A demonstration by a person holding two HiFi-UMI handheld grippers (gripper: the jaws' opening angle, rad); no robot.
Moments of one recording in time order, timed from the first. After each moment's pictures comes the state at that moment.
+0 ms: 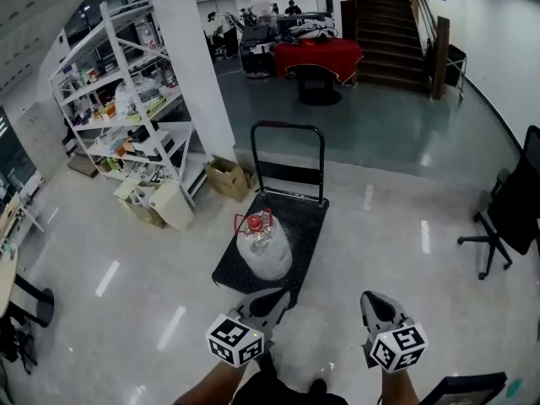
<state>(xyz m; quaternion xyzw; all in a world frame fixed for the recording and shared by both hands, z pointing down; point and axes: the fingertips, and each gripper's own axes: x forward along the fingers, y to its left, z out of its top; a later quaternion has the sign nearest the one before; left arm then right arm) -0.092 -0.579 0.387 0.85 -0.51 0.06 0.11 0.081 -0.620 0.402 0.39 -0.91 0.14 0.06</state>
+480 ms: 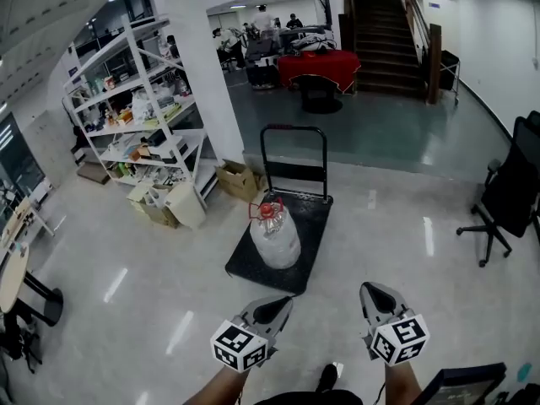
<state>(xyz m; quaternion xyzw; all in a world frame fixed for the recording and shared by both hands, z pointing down) -0.065 -0.397 0.374 0.86 -0.50 0.07 0.09 0.091 -0.461 0.357 0.38 -0.92 0.09 0.03</state>
